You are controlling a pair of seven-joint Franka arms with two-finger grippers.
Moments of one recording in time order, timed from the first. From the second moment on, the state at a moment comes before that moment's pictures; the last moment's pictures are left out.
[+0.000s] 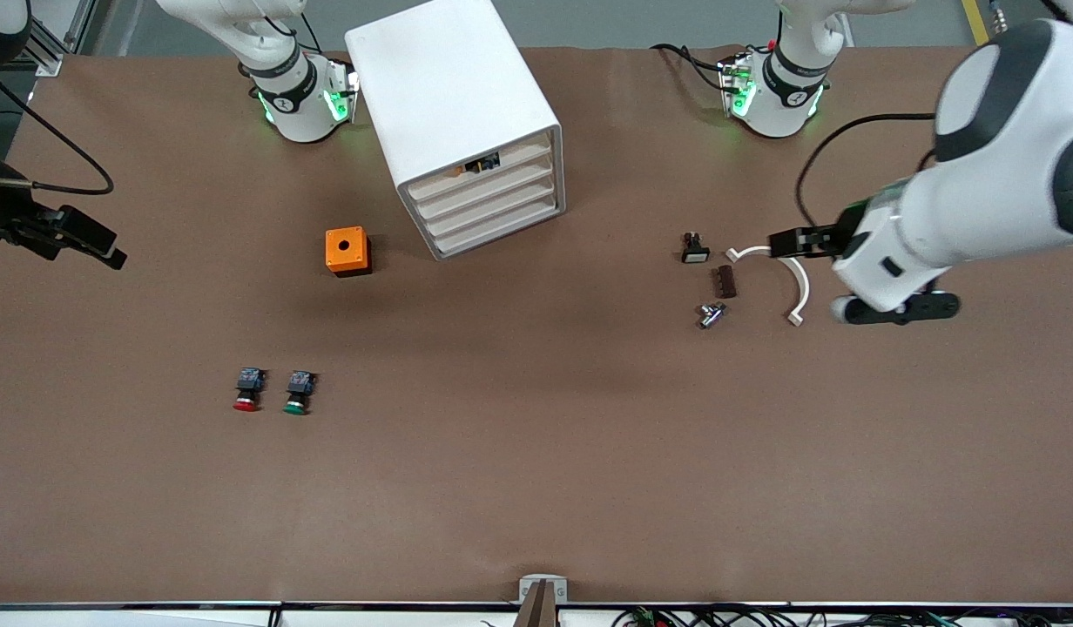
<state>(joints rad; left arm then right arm) -0.07 0.29 -0.17 -1.30 -0.11 1.29 -0.26 0.00 -0.05 -0.06 -1.71 0.06 1.74 0.12</state>
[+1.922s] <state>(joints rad) -0.05 0.02 0.01 -1.59 -0.01 1.61 -0.03 0.00 -0.04 -0.06 -1.70 0.06 1.74 0.12</state>
